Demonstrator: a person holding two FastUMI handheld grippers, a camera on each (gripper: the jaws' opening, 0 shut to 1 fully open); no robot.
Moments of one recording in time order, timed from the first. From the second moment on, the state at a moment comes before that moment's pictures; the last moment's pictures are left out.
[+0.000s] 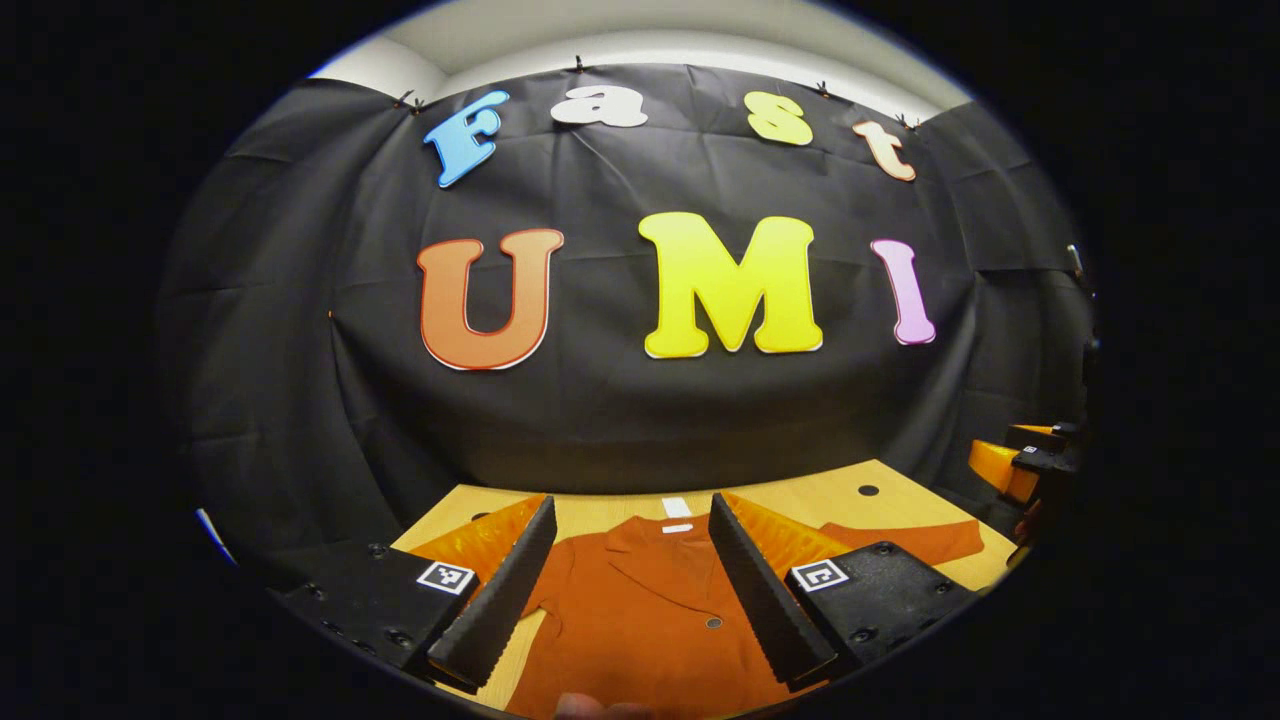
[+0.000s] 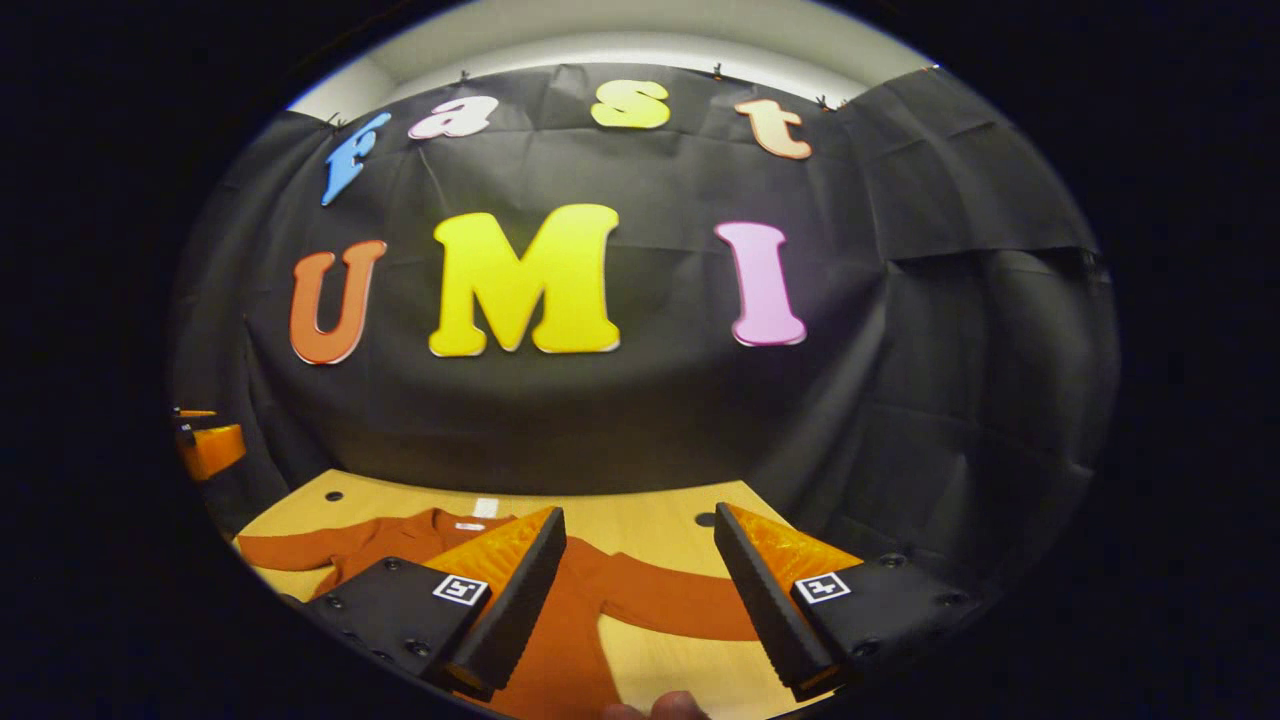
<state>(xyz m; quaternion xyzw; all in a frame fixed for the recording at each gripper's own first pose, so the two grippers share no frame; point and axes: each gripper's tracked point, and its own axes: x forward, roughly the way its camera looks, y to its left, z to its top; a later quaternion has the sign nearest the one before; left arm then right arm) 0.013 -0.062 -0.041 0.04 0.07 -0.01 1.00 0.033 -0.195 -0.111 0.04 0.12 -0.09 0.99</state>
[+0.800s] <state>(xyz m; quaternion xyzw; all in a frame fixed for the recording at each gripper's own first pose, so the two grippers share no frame) 0.015 -0.107 -0.076 0.09 0.14 0.00 0.99 0.015 -0.385 -0.366 0.09 0.34 -0.24 0.90</state>
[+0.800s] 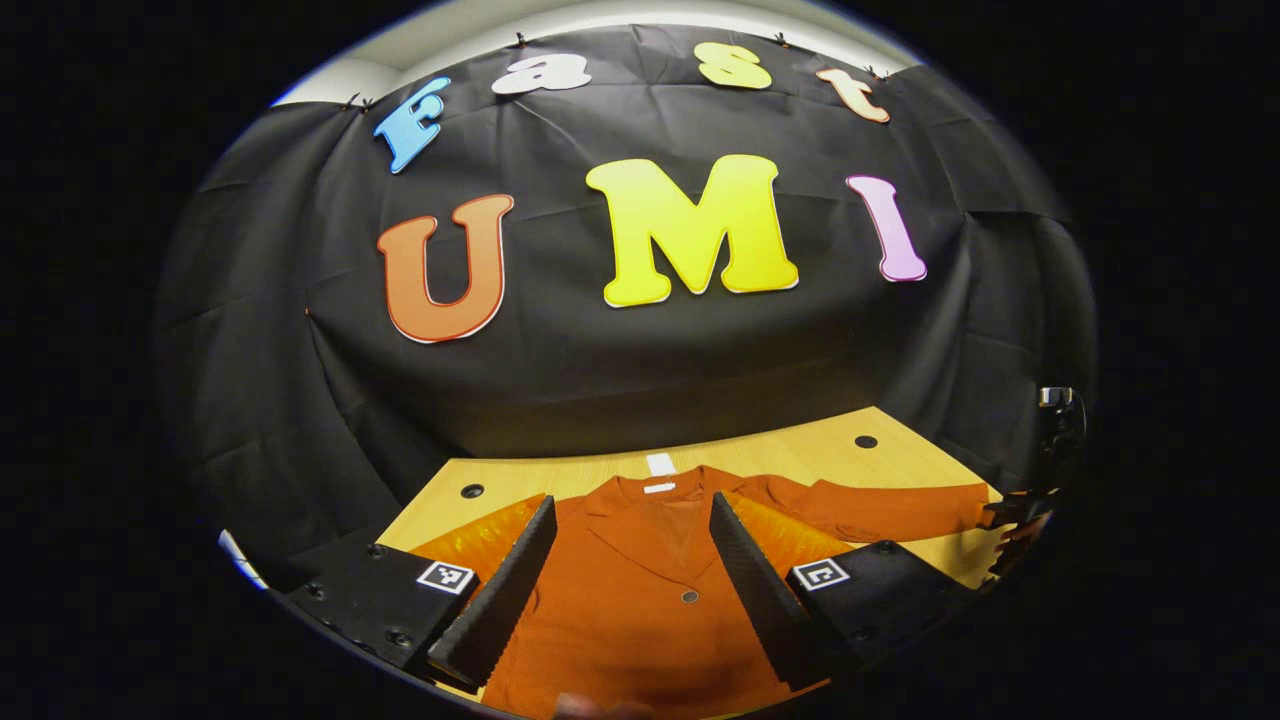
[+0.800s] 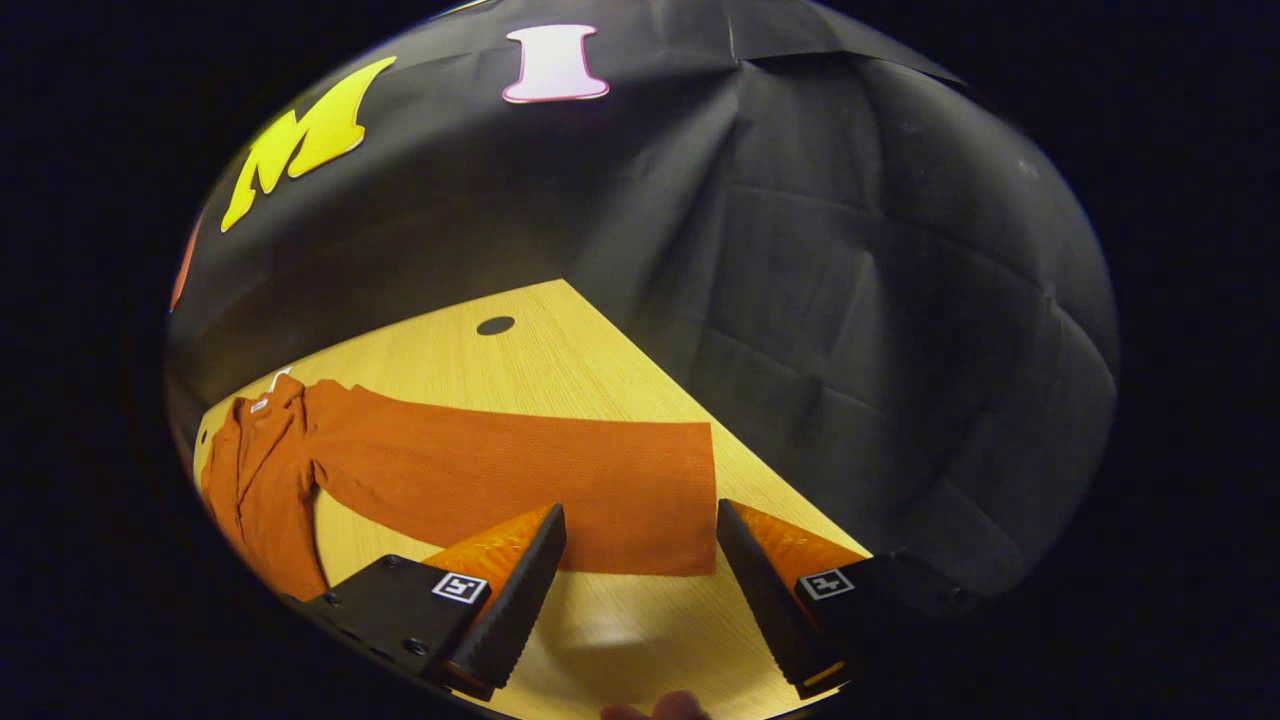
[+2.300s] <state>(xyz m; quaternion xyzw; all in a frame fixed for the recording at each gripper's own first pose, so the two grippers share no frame) 0.006 0.017 -0.081 0.04 0.13 0.06 0.99 0.115 -0.320 -0.215 0.03 0.27 -0.19 0.94</state>
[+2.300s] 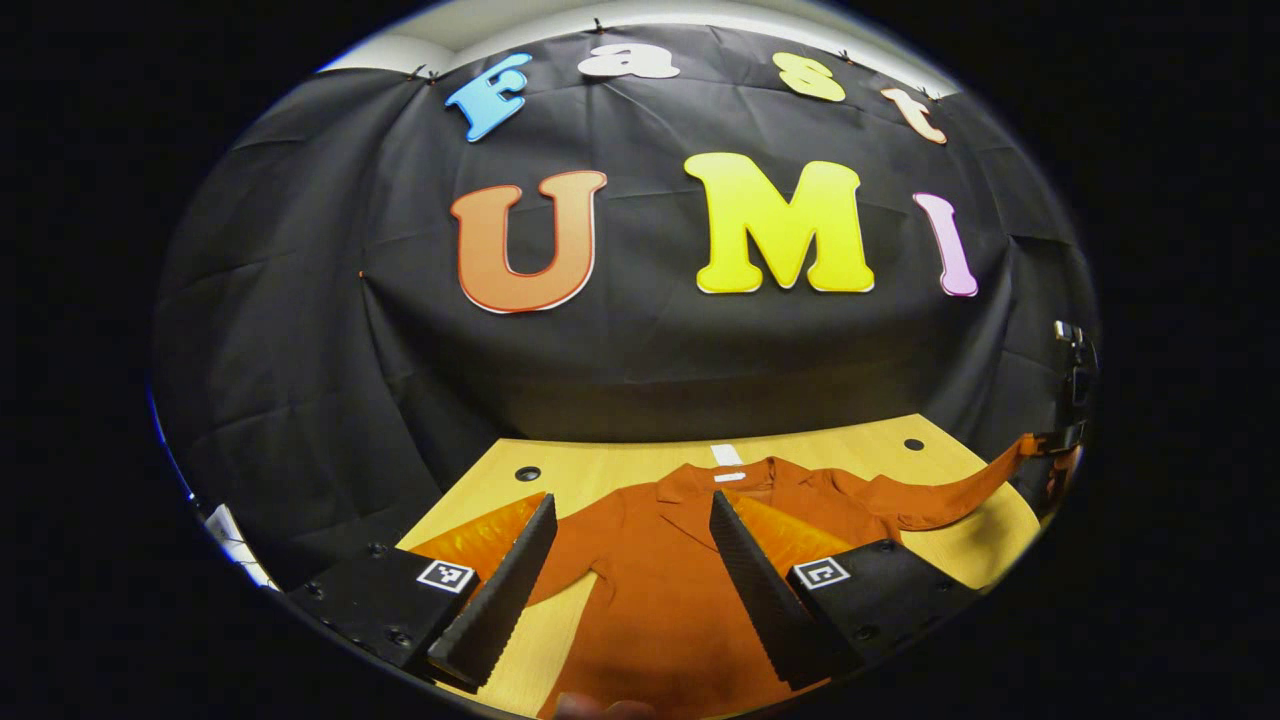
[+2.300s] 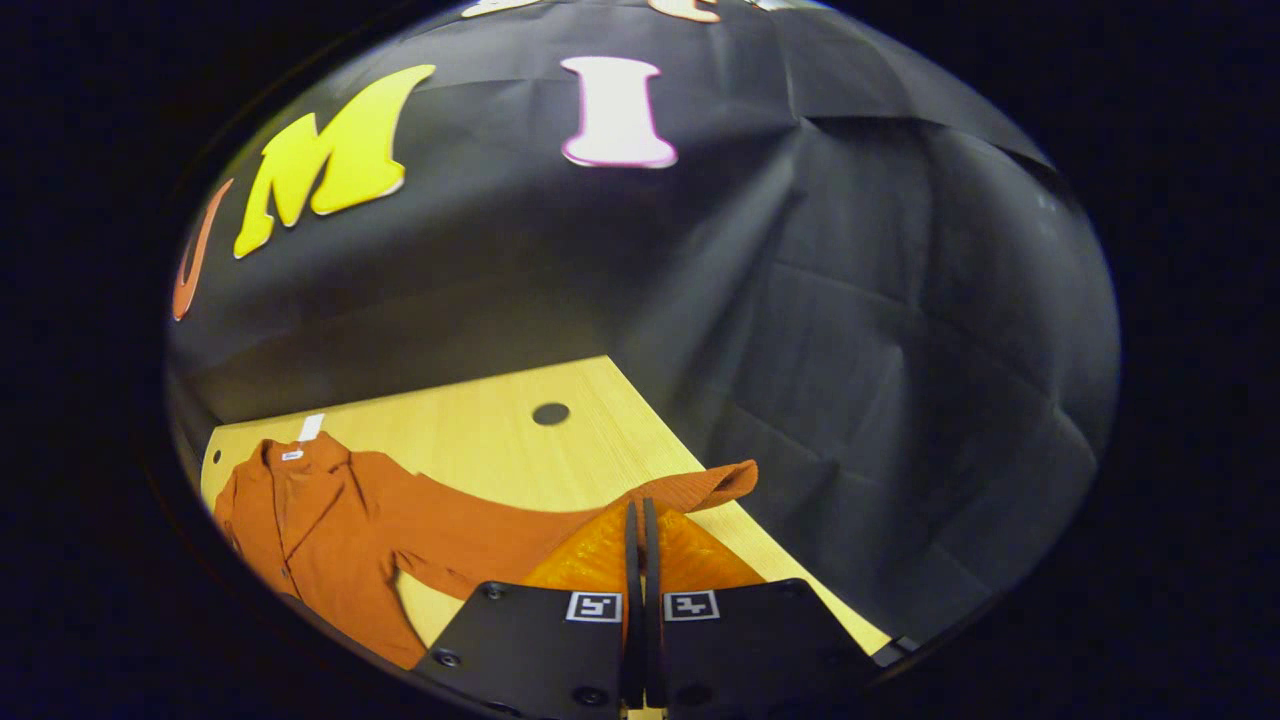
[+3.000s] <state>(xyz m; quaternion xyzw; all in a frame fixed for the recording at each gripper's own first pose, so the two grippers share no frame) -0.030 0.157 -0.093 -0.02 0.11 0.17 0.98 0.235 0.035 -0.101 -0.03 0.17 0.06 0.98</state>
